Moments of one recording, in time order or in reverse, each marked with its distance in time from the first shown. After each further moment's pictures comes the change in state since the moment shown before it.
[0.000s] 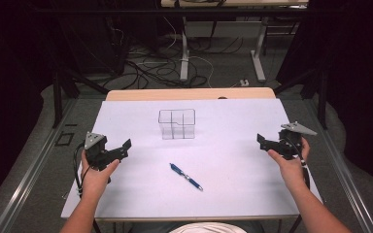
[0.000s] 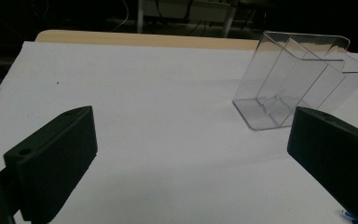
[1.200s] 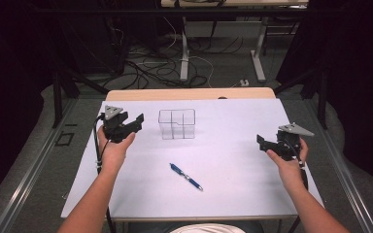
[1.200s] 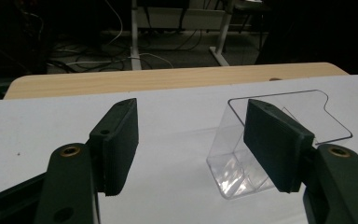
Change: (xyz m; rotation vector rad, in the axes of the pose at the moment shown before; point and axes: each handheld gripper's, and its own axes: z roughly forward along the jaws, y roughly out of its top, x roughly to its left) left arm -0.045 0.070 0.042 0.006 0.003 0.049; right arm 0.003 -0.003 0.000 0.005 0.000 -0.047
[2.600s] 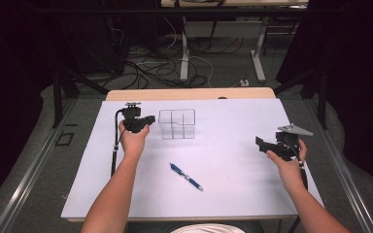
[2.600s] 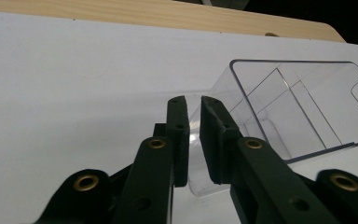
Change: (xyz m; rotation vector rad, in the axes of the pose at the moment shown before) left arm -0.004 -0.006 0.081 0.268 -0.118 -0.158; right arm -0.003 -0.005 0.005 0.039 0.037 0.026
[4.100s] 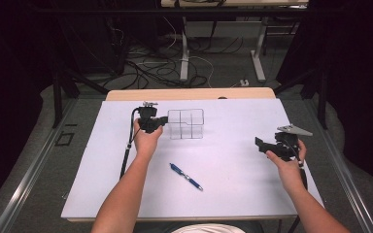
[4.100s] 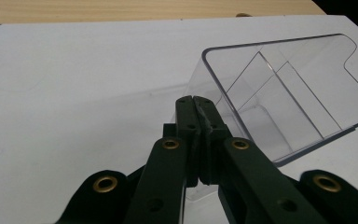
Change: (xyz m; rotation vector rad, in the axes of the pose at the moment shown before) left arm -0.040 0.000 0.027 0.030 -0.037 0.109; right arm 0.001 -0.001 0.001 0.010 0.012 0.015
